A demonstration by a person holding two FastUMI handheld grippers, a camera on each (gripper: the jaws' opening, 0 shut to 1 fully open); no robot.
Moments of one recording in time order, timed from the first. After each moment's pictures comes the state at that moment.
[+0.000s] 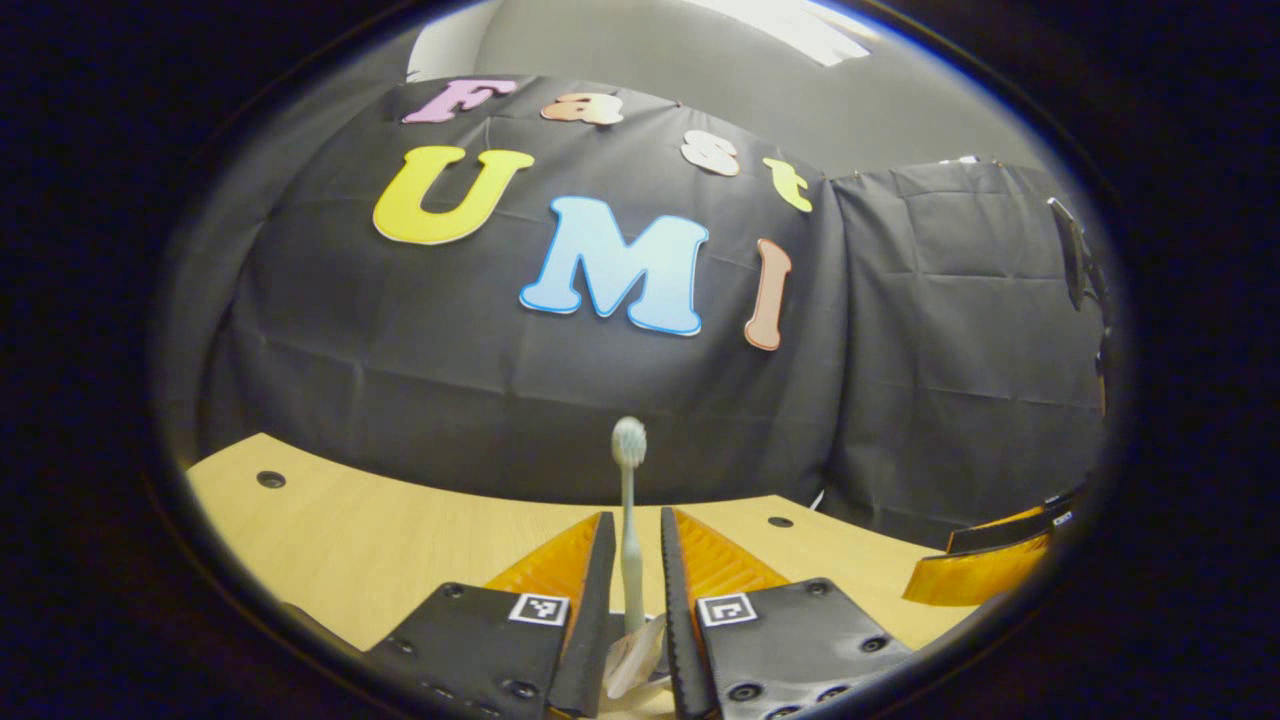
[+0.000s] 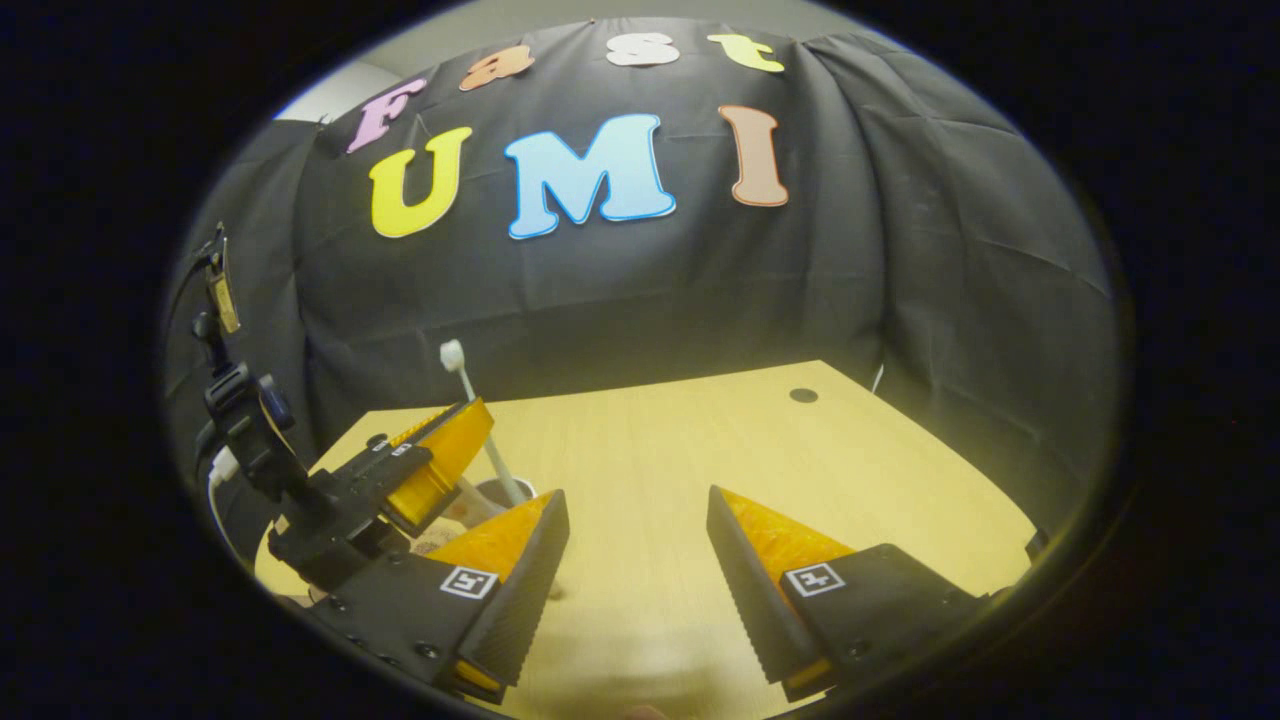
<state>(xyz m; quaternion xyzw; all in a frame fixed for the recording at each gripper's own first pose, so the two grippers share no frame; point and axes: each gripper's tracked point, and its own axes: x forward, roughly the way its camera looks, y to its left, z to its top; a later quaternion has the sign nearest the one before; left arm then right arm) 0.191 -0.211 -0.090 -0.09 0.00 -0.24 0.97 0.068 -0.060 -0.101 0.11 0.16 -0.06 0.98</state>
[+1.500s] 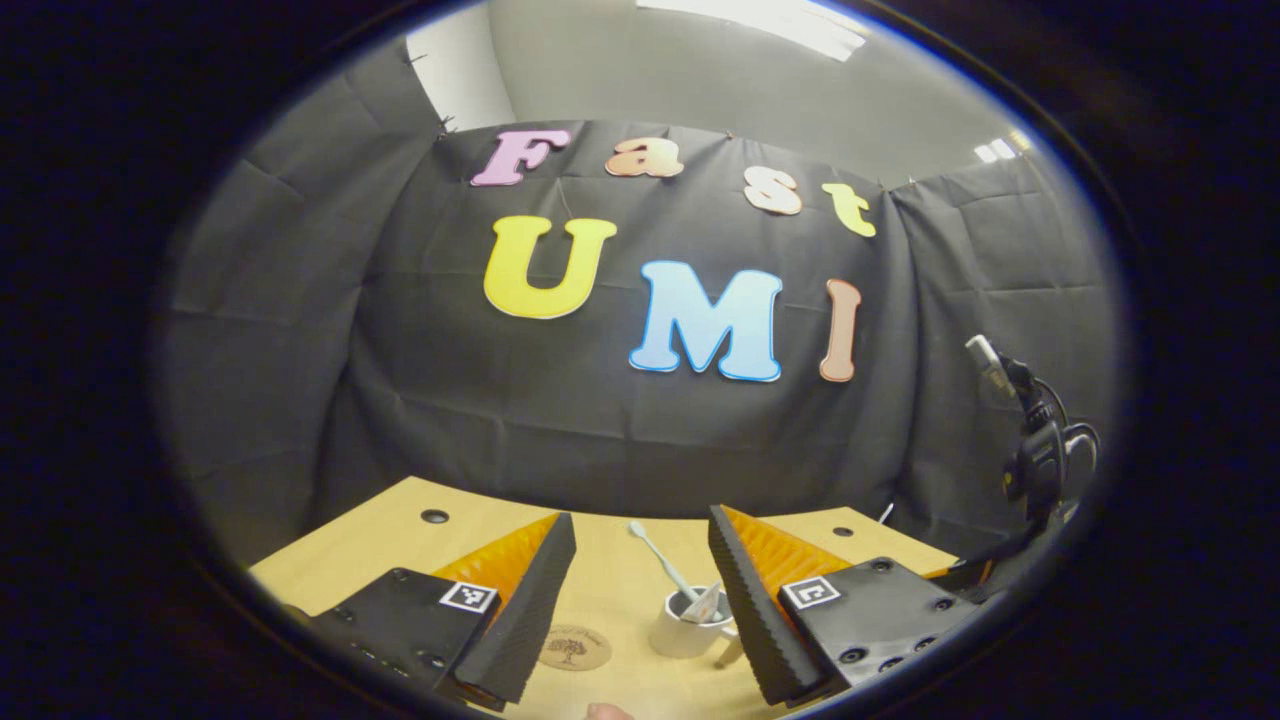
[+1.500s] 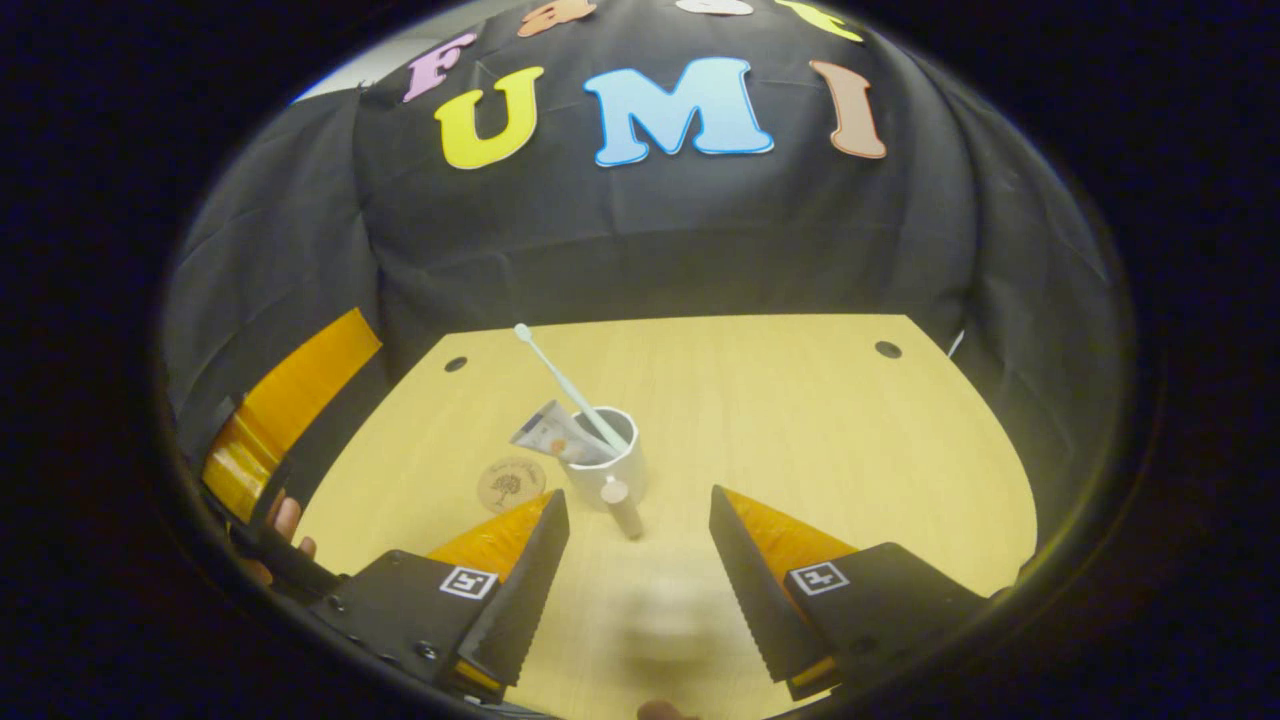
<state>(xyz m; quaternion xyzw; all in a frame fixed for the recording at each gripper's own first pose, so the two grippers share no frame) 0.062 -0.090 0.013 -0.05 -0.01 -0.07 1.00 0.050 0.009 -0.108 0.07 0.29 0.07 0.95</state>
